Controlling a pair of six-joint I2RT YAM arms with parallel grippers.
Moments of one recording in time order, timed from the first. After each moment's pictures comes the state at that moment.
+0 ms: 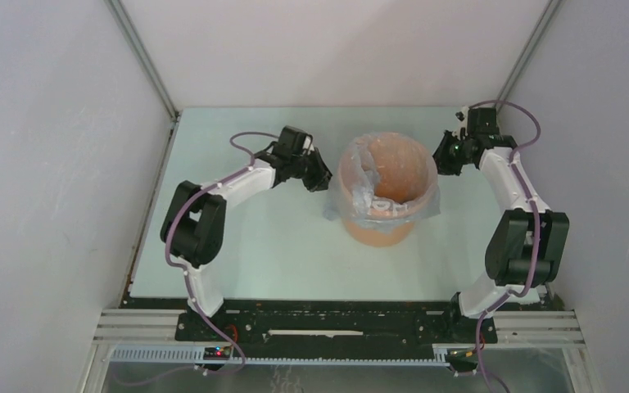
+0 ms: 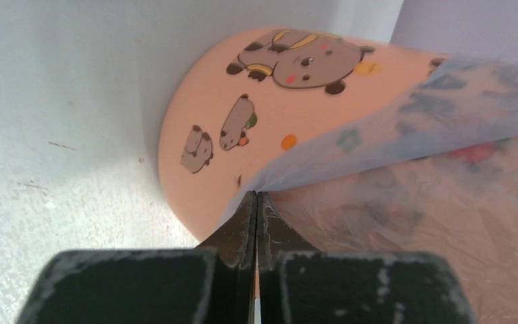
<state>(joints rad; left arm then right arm) -0.47 1.86 1.35 -0.28 0.49 -0.98 -0.07 1.64 1.37 -0.68 -0.40 0.38</state>
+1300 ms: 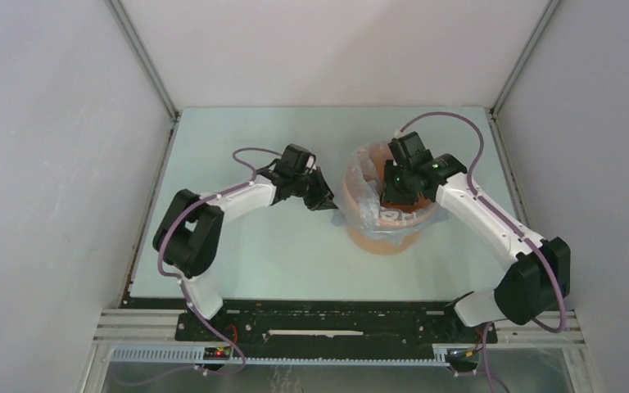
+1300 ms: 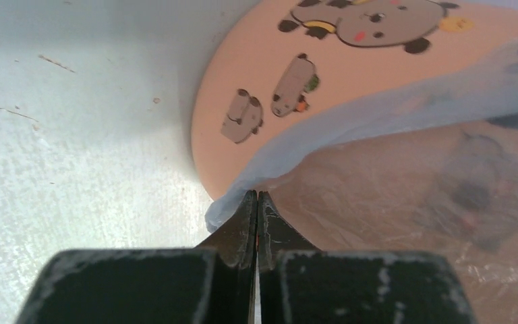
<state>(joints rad) -0.57 1.77 1.16 -0.23 0.47 -1.01 0.49 1.43 1.30 -0.88 0.05 0.52</state>
